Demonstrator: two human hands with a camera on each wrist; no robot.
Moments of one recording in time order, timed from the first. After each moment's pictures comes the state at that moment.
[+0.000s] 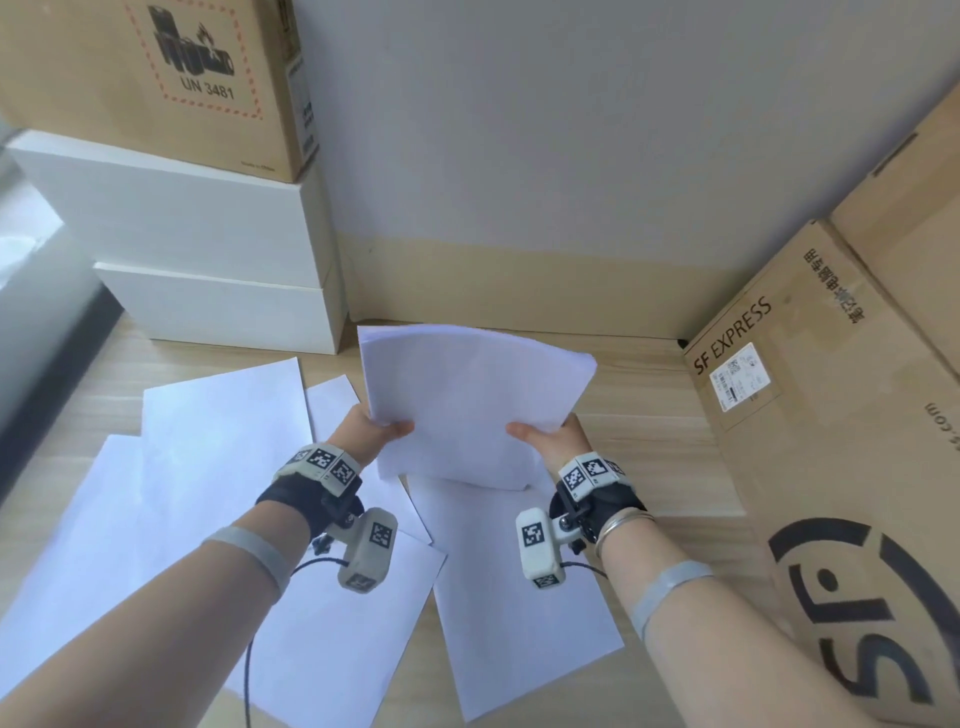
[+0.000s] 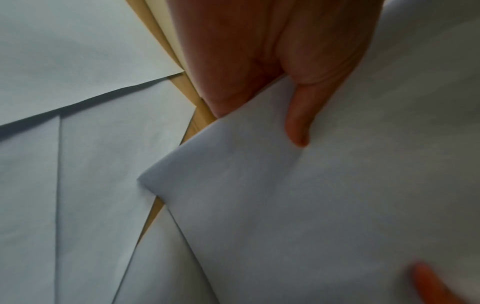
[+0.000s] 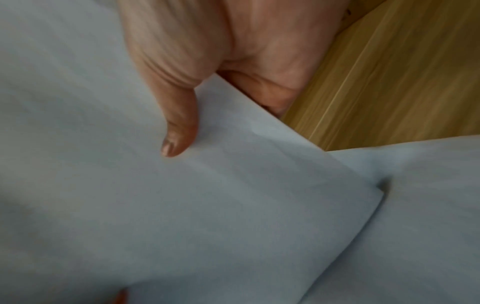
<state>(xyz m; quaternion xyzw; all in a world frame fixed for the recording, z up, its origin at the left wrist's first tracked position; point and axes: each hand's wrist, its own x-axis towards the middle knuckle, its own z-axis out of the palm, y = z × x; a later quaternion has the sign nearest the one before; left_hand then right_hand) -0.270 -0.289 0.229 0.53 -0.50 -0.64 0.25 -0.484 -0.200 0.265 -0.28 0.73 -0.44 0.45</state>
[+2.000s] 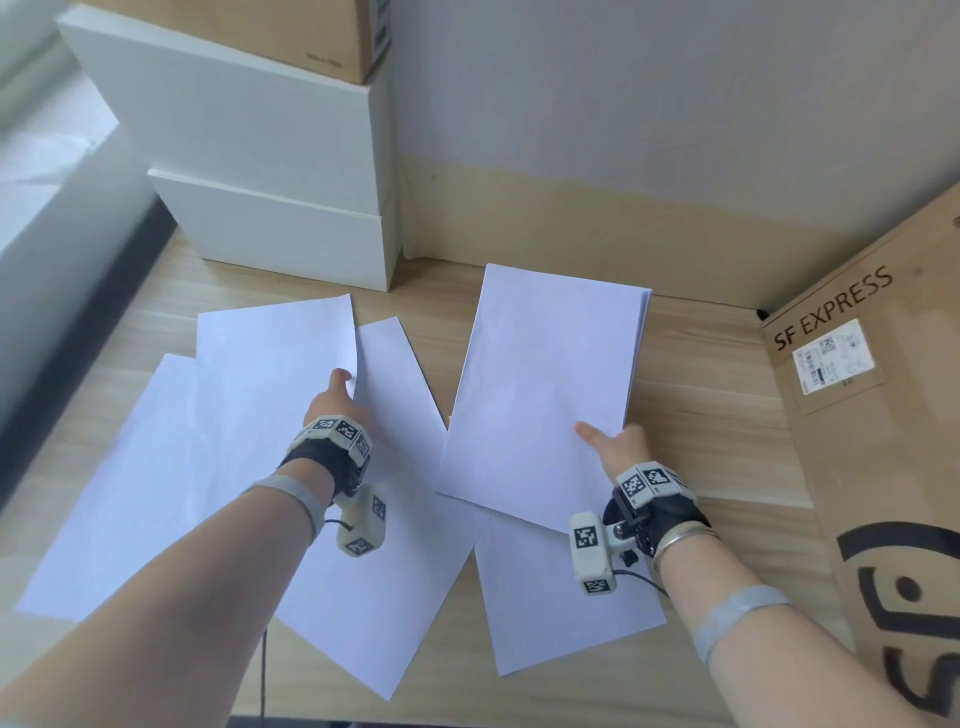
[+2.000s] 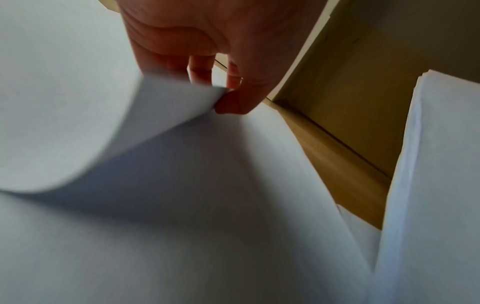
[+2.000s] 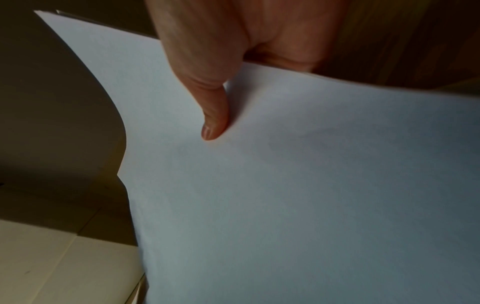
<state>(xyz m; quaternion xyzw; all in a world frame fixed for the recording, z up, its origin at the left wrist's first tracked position) -0.199 -0.298 0.153 0.76 -0.52 -0.39 0.03 -0.495 -0.184 0.194 -0.20 0.85 -0.28 0.39</state>
